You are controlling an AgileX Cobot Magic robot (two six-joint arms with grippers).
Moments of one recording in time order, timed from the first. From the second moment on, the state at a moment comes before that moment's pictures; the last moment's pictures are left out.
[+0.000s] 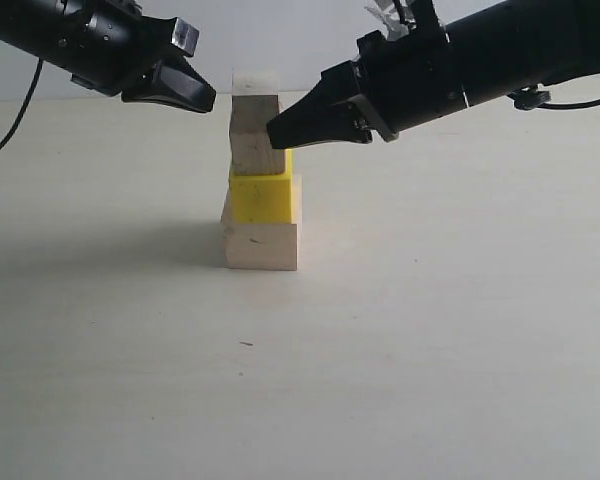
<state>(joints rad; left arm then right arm) -0.28 1.77 -1.35 -0.87 0.86 0.67 0.32 1.76 -1.15 1.34 1.04 -1.20</state>
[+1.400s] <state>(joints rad) -0.28 1.77 -1.35 -0.90 0.85 0.69 0.32 1.82 -1.15 1.45 1.00 -1.27</state>
